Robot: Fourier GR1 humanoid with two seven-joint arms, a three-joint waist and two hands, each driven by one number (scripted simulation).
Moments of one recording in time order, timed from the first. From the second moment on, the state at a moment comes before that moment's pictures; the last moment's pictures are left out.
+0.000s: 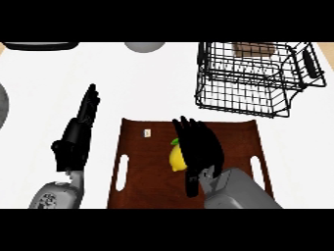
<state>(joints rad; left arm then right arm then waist) -0.14 0.08 -0.14 -1.57 -0.13 0.24 0.06 -0.44 -0.08 0.63 -1.52 0.73 0.43 0.87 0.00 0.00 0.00</state>
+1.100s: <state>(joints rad) -0.16 0.06 -0.09 -1.54 -0.14 0.19 0.06 -0.42 -0.01 0.64 -1.31 1.00 0.18 0.67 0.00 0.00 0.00</state>
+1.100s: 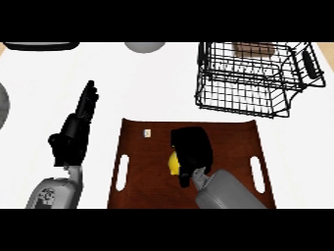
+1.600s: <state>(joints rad) -0.15 0.04 -0.10 -1.55 -0.15 0.19 0.04 -0.56 -0.01 0.67 -1.21 0.92 0.29 1.02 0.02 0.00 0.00</state>
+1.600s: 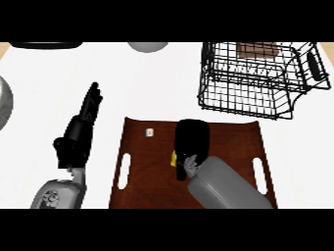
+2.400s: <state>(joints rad) -0.14 0.05 -0.08 -1.56 -0.15 0.19 0.06 -0.82 -0.02 0.54 -1.43 1.04 0.35 1.16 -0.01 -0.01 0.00</state>
